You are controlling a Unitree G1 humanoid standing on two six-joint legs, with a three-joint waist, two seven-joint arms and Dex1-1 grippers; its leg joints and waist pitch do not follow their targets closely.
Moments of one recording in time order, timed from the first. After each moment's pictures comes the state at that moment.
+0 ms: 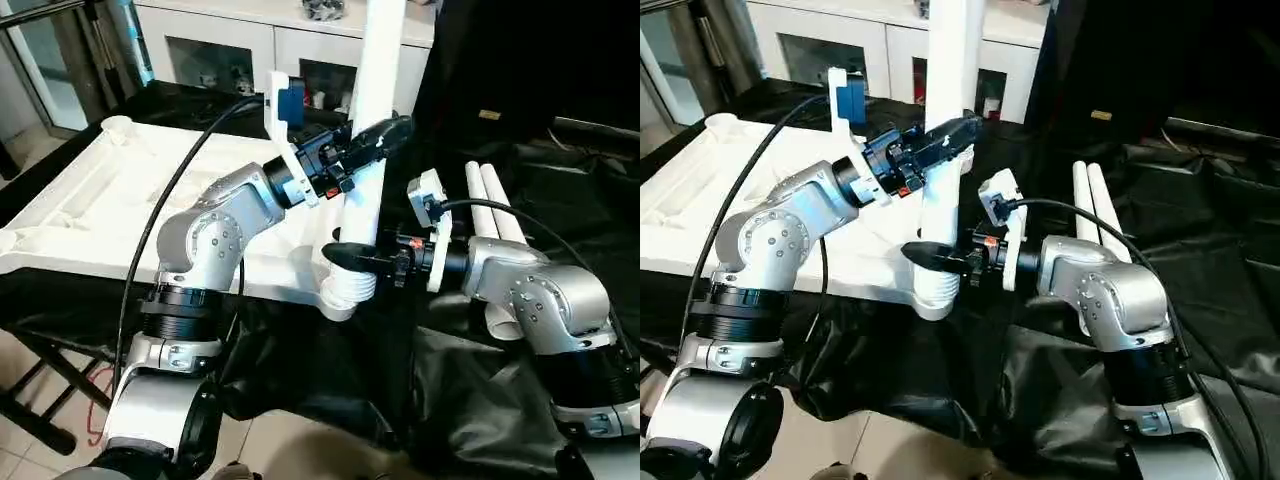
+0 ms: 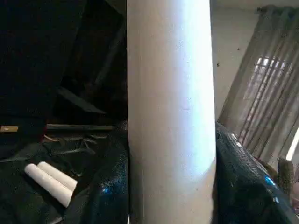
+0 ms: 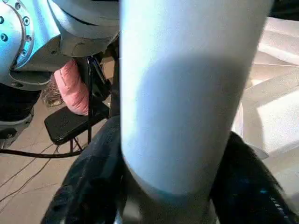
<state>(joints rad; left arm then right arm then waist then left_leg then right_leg) -0.80 0.08 0.07 0.22 -0.65 0.59 -0.75 -0.54 -0.35 0.10 0.02 0.58 0.80 0.92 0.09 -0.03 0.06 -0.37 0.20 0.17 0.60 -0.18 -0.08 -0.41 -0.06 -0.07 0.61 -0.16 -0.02</state>
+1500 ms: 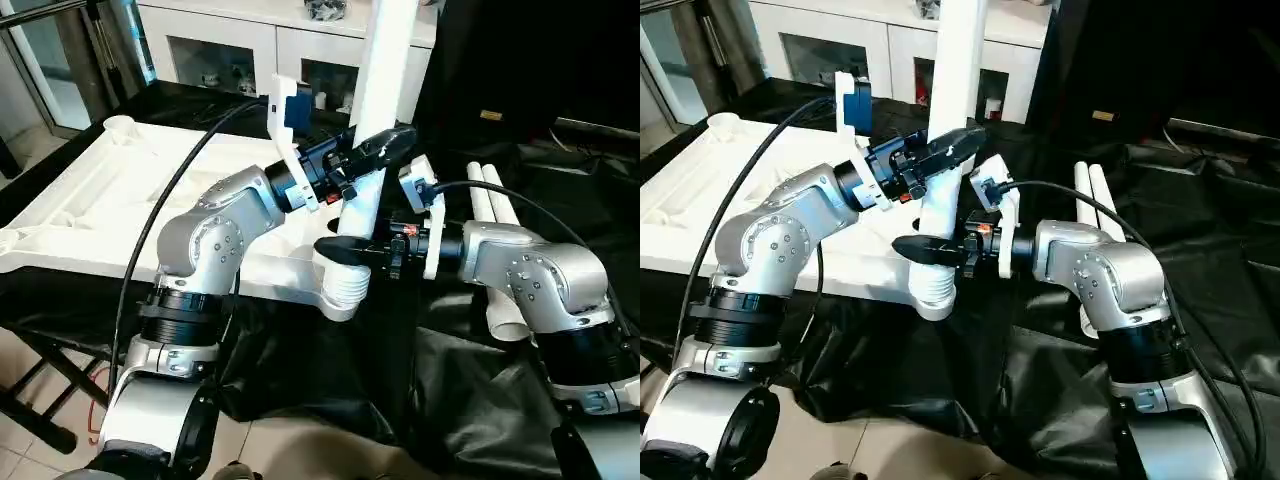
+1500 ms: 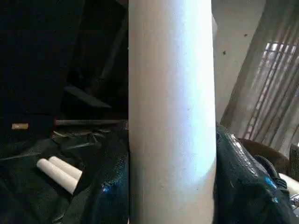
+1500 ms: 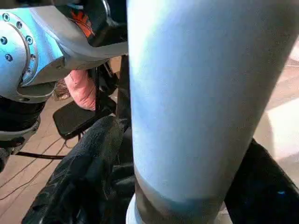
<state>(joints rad) -0.78 0.10 0.03 0.19 -0.61 0.57 -0.78 -0.62 -0.36 0.11 0.06 0.59 0.86 0.93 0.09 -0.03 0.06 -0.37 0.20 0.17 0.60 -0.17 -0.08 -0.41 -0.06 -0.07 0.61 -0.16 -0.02</state>
